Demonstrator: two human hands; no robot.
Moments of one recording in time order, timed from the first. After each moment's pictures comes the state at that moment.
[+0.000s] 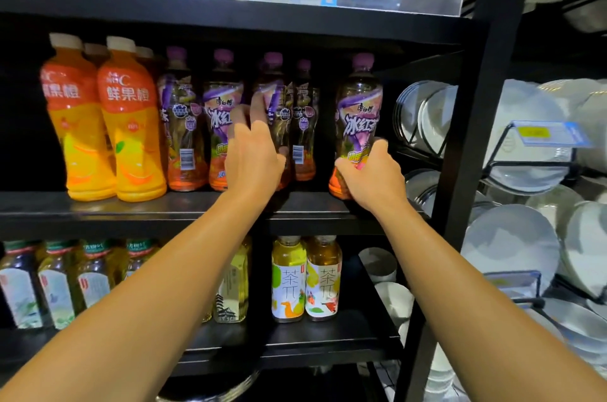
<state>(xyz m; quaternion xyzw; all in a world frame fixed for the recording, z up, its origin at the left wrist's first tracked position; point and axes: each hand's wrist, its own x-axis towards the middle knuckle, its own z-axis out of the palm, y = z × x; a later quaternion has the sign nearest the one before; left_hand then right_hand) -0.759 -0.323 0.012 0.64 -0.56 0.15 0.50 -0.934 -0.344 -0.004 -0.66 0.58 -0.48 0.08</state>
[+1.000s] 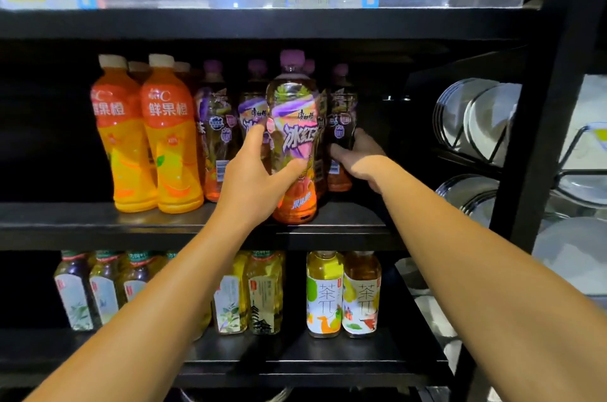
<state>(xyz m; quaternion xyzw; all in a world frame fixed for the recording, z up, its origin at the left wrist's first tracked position) -0.710 -0.282 0.003 0.56 -0.61 -0.01 0.56 -0.868 -0.418 0.027 -0.71 0.48 -0.44 0.26</state>
